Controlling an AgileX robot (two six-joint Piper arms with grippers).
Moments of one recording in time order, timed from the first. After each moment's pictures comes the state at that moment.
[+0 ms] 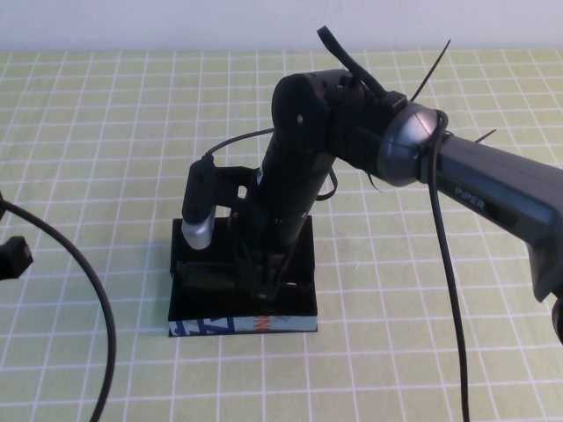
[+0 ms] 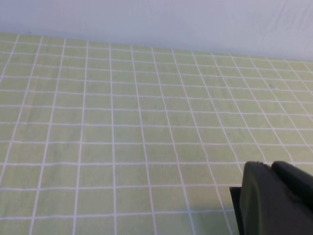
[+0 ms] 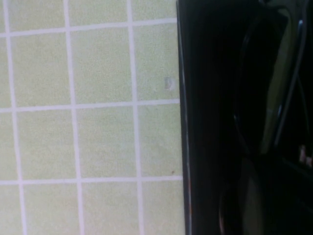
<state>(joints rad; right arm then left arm) 0.72 2.18 -1.96 0.33 1.23 -0.90 -0.22 0.72 -0.56 0.06 0.23 -0.23</state>
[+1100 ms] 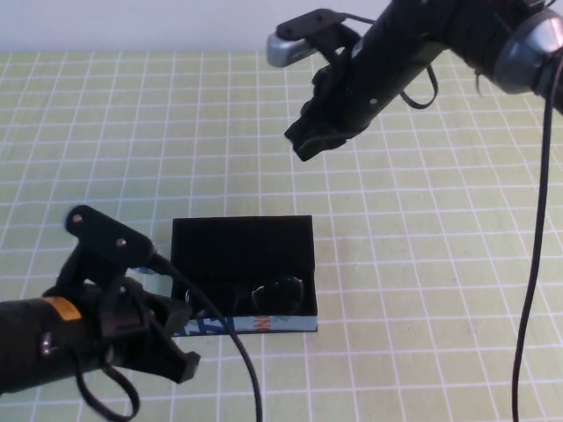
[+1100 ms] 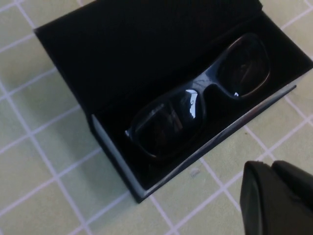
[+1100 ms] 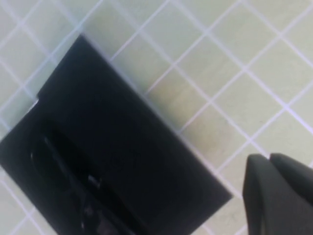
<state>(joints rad) 0.48 2.13 -2.11 0.37 1.18 -0.38 -0.51 1.13 -0.56 -0.50 0.33 0.52</state>
